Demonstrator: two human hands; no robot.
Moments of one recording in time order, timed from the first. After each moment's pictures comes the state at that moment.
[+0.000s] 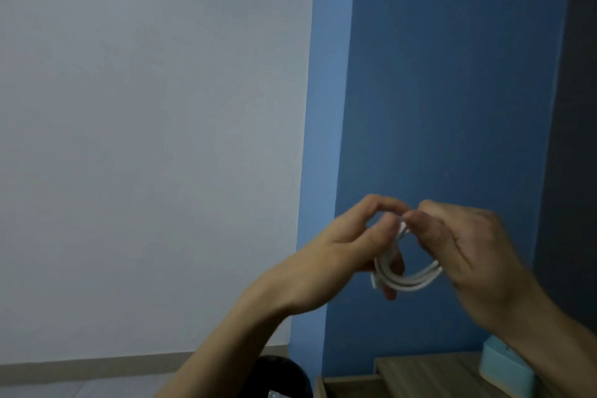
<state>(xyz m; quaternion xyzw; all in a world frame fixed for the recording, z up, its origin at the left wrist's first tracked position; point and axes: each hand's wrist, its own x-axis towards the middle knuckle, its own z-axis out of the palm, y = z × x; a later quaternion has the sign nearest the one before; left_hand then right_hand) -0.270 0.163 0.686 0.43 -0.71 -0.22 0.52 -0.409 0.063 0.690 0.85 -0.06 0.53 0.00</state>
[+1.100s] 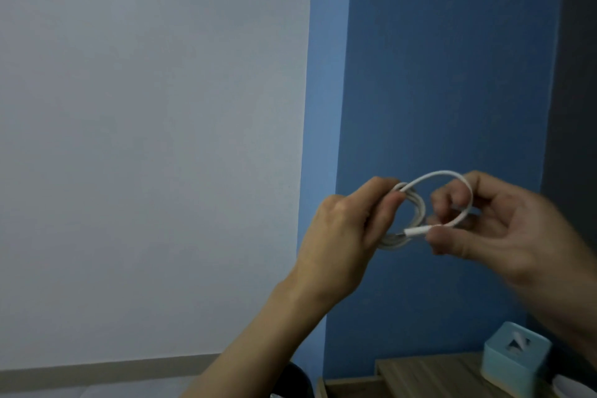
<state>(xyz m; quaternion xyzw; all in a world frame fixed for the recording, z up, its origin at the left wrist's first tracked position) -0.281 0.135 0.690 0.46 -0.65 0.21 0.56 -0.439 0.078 0.708 0.79 0.03 0.45 -0.42</state>
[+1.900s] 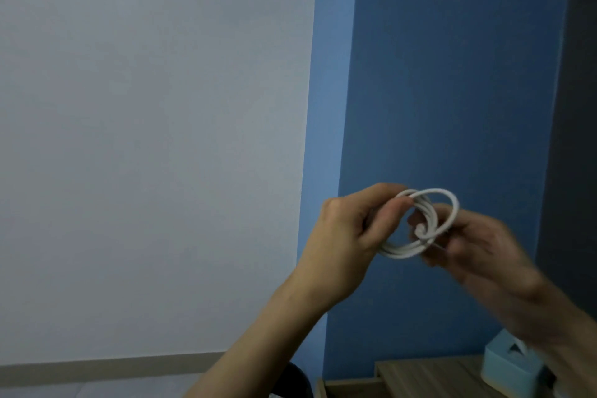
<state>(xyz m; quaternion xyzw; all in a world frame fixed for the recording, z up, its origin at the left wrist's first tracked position) -0.277 0.138 0.687 0.42 -0.68 0.09 0.59 -0.422 0.054 0.684 0.78 0.07 0.41 -0.47</state>
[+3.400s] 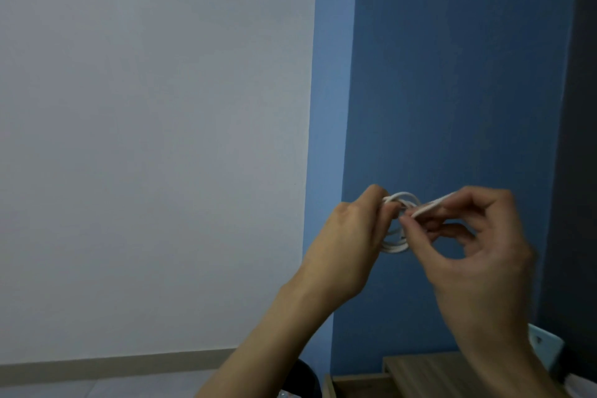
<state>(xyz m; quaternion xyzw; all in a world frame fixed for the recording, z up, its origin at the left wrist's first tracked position) -0.271 0.130 0.679 0.55 -0.66 0.14 0.49 -0.386 0.076 0.665 0.66 -0.06 0.73 -0.18</state>
